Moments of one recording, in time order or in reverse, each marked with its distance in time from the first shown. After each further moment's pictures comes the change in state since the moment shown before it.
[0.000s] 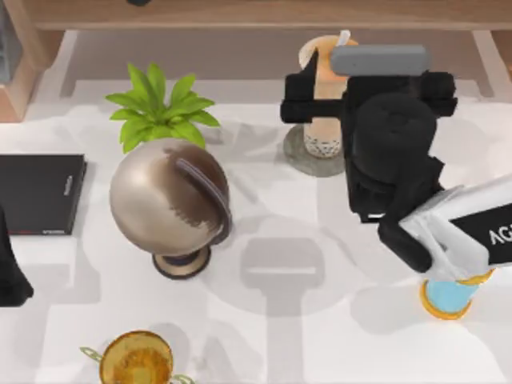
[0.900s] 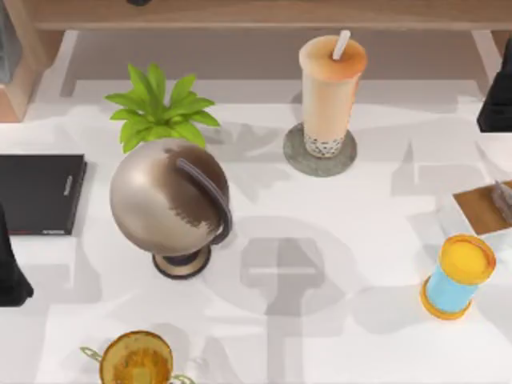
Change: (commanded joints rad) left arm 0.000 0.000 0.000 0.000 0.000 0.000; right arm -0.302 -0.891 -0.402 -0.481 -0.320 -0.001
